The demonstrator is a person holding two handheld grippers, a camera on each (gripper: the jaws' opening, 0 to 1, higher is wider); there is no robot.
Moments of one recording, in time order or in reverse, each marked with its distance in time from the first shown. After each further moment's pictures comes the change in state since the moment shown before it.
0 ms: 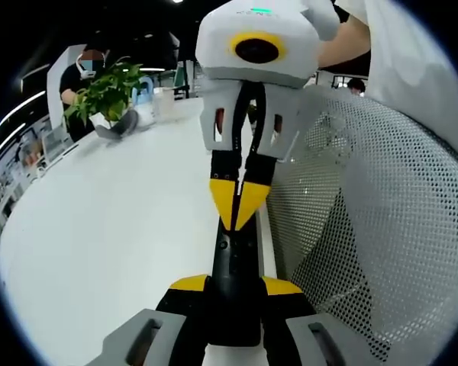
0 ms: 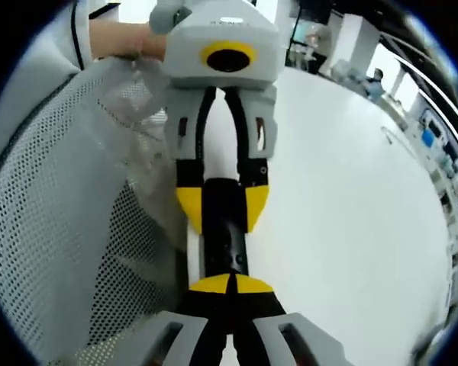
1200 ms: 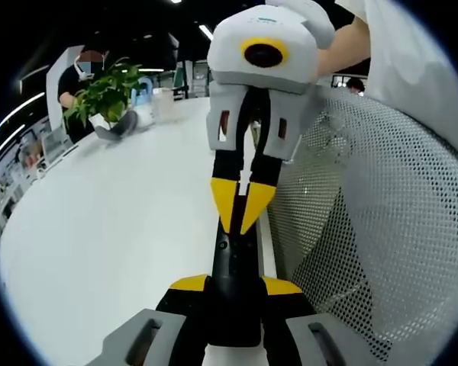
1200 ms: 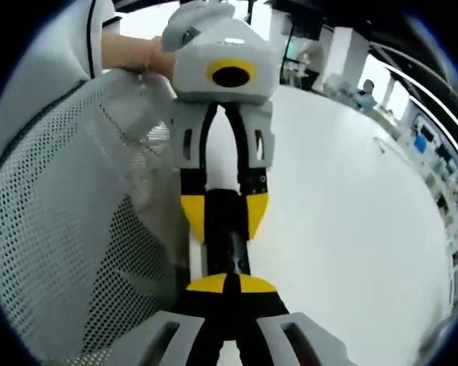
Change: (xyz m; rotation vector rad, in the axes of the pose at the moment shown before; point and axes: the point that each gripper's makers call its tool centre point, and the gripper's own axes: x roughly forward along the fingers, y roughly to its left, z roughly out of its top) left arm 0.001 0.000 0.000 0.007 -0.002 -0.002; right arm -0.002 0.004 0.005 -0.063 -0.075 -0.021
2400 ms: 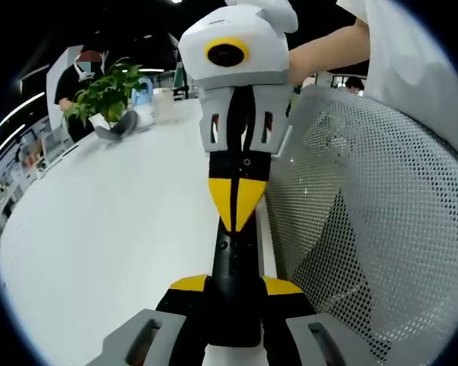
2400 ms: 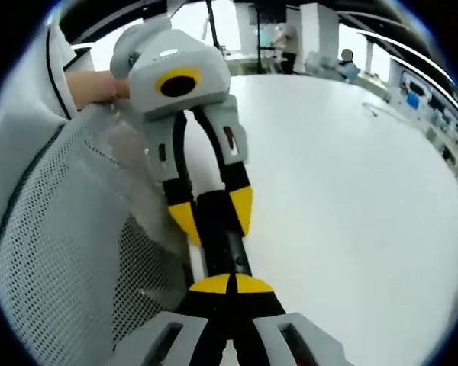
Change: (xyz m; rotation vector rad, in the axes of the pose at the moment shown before) left arm 0.000 0.000 0.000 -0.004 -0.002 0.000; right arm -0.002 -0.004 -0.003 0.238 -0.013 0.091
